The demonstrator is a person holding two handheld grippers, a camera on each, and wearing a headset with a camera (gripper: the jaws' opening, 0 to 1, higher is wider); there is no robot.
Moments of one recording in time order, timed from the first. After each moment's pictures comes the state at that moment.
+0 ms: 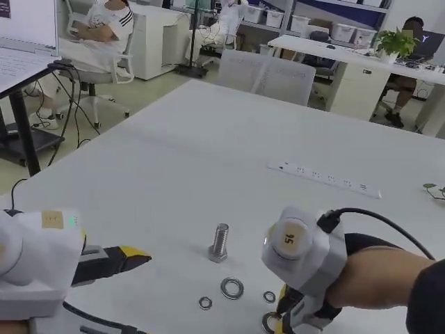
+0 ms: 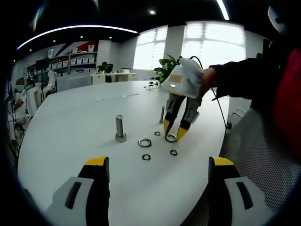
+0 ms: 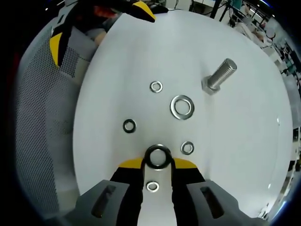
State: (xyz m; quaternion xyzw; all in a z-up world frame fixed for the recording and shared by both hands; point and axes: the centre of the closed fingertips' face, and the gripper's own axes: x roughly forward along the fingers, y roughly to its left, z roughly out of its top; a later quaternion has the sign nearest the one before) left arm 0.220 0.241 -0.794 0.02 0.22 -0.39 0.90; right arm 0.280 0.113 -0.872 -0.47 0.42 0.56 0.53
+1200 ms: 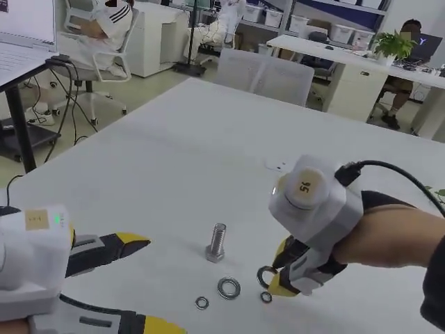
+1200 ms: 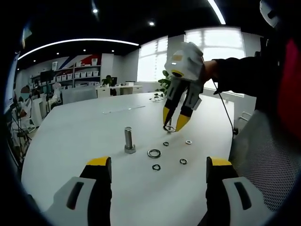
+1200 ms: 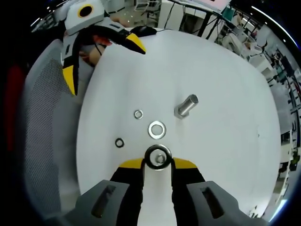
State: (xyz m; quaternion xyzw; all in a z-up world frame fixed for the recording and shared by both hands) left arm 0.235 0.249 -0.784 0.02 0.16 -0.37 0.92; right arm 0.308 0.141 -0.807 -0.46 0.37 0.56 0.58
